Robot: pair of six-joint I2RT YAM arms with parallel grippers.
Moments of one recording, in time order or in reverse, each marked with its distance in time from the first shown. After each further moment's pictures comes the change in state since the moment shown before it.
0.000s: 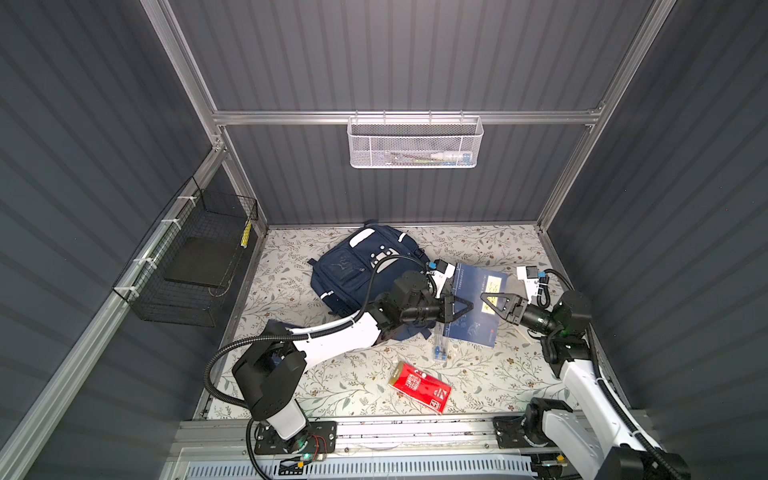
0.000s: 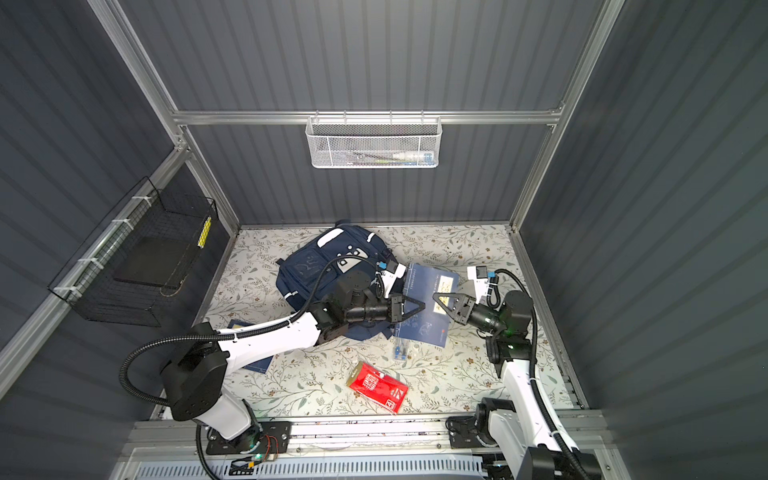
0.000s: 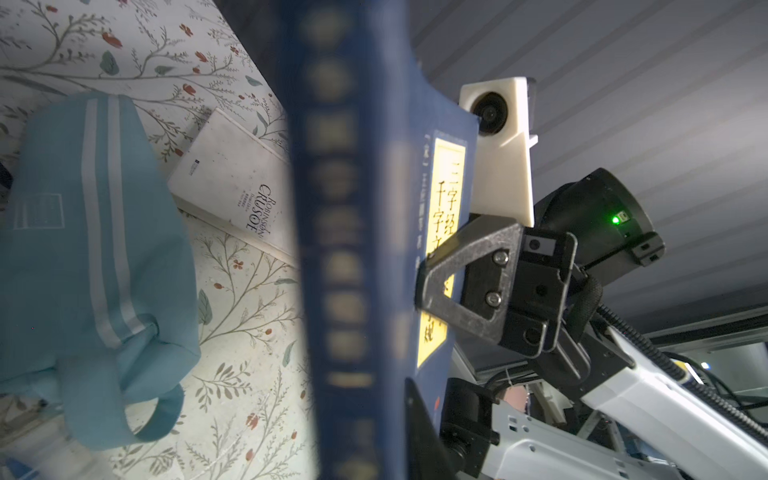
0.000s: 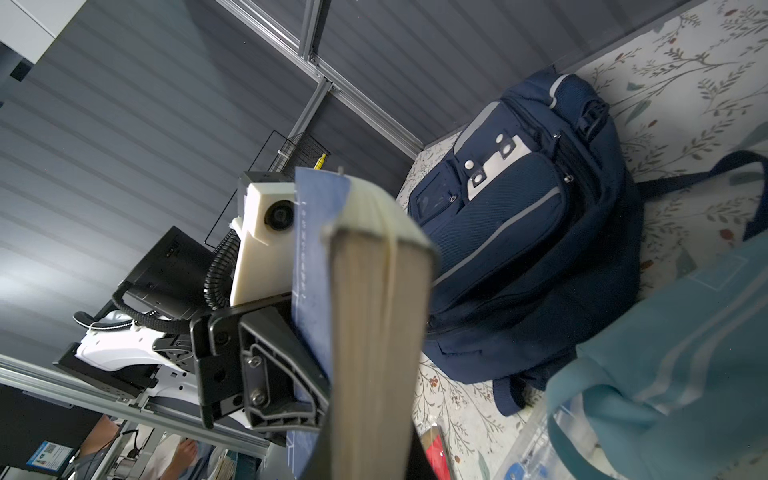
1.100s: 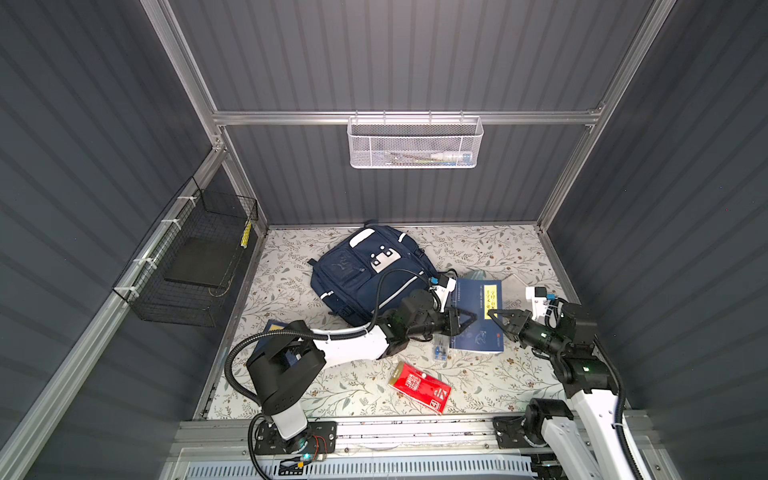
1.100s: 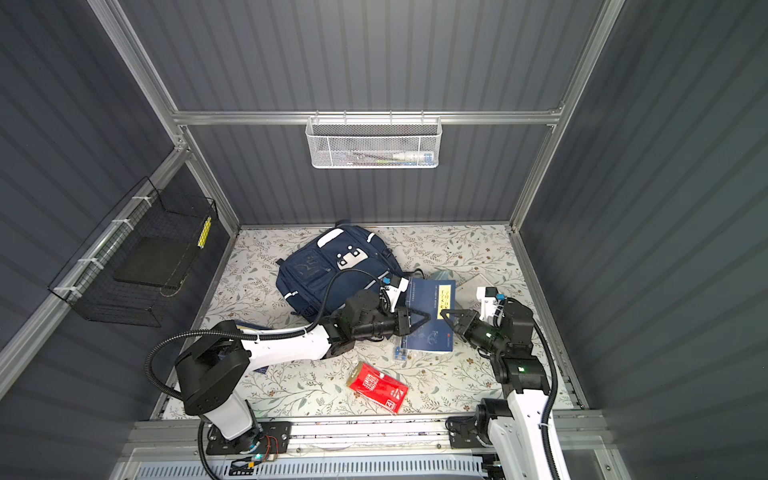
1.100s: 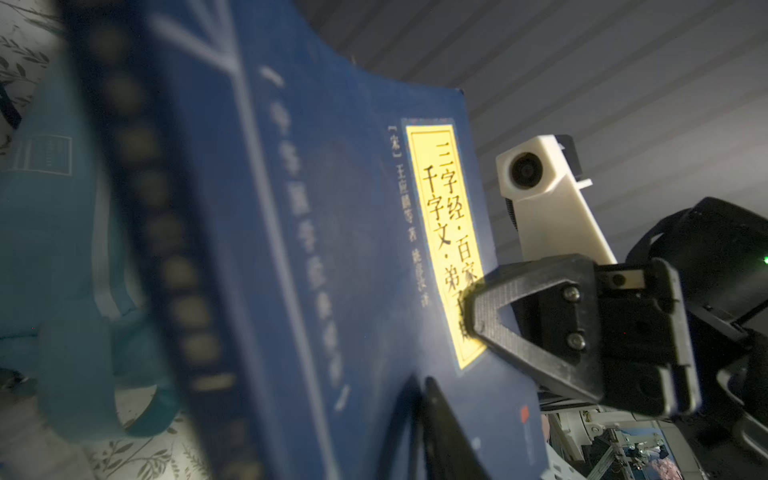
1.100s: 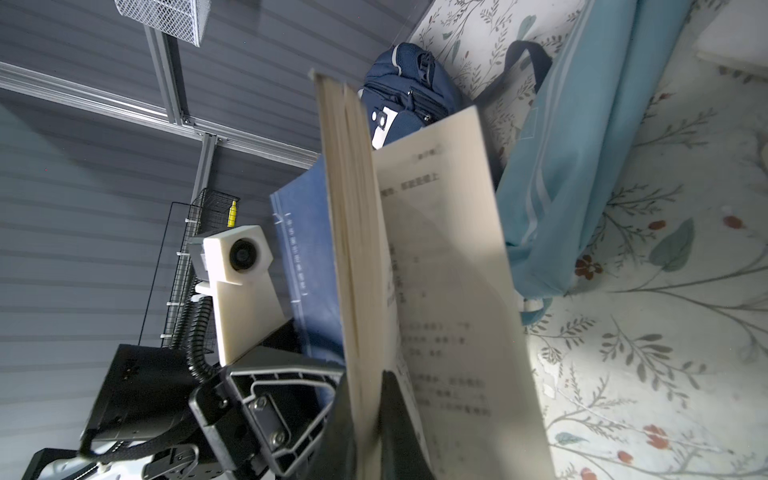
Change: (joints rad) left arm -0.080 0.071 -0.114 0.209 -0.125 -0.073; right arm 0.044 -0.266 0.087 -0.714 0.337 0.030
